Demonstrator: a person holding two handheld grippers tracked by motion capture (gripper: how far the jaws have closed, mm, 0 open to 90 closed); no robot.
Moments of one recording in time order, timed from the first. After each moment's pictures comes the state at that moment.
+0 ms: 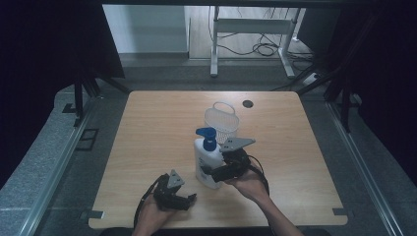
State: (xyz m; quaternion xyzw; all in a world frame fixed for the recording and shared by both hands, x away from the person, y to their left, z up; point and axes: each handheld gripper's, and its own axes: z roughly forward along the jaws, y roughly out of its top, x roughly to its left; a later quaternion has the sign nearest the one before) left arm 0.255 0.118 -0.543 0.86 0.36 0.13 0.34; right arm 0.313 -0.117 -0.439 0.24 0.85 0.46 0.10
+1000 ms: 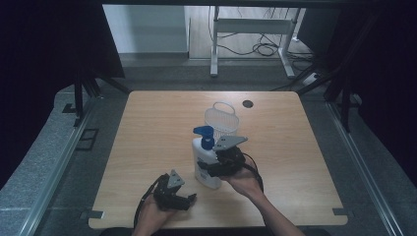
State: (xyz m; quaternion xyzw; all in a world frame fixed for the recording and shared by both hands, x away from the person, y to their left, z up) left arm 0.255 0.117 -0.543 0.86 0.36 0.13 0.34; right arm 0.317 -0.103 -0.432 0.23 0.86 0.45 0.12
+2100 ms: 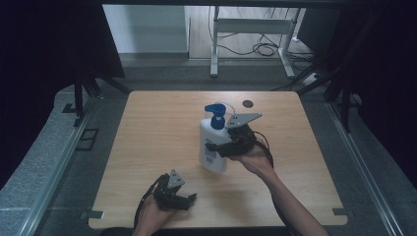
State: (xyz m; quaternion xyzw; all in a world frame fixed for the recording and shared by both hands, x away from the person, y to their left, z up) left arm 0.255 0.117 -0.543 0.86 0.36 0.13 0.35; right arm 0.357 -0.130 -0.392 0.20 0.85 0.47 0.09
